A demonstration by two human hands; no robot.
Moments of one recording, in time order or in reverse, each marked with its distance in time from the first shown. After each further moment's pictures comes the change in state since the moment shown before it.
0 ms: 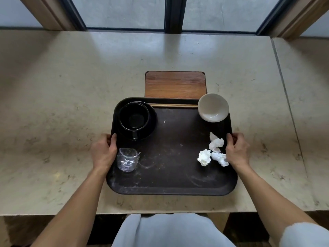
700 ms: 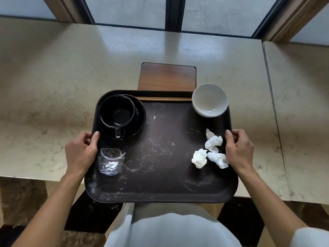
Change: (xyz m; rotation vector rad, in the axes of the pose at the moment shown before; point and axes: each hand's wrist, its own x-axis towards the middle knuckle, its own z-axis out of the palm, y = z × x) left_hand -0.116 0.027 -0.069 -0.074 0.152 0.021; right_hand -0.048 0.004 -0.097 0.057 0.009 -0.187
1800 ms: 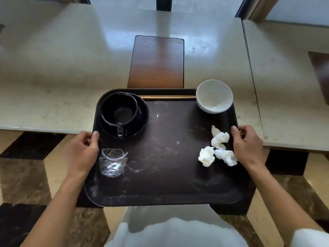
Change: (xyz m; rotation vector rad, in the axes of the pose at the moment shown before) left_hand -0.219 0.025 -0.081 -0.100 -0.060 -0.194; right_hand -0.172 0.064 -0.123 -0.072 -0.058 0.040
